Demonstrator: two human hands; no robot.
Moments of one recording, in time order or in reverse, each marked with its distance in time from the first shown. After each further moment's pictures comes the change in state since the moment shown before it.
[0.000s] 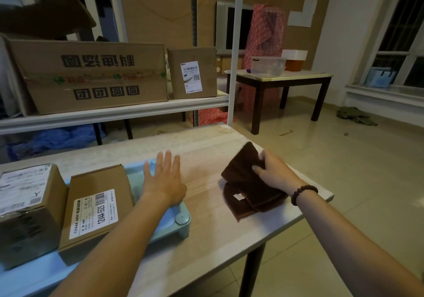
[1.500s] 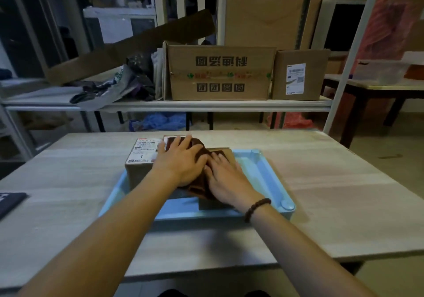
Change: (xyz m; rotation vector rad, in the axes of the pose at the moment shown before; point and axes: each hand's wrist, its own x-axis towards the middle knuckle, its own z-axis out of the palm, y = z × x) left_hand -0.134 -0.181 -0.072 -0.018 0.101 -0.233; right_hand -0.101 -0.291 0.163 -0.055 -0.237 -0.657
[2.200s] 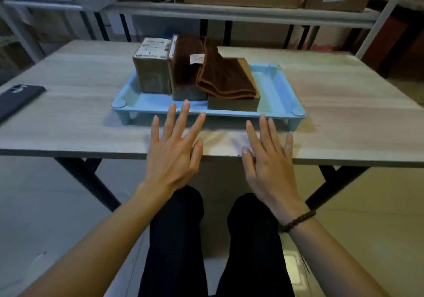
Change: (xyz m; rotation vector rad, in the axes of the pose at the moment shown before) left_hand -0.175 0.022 0.126 0.011 0.308 -0.039; right_hand -0.182 0.044 0.069 -0.165 0.262 0.014
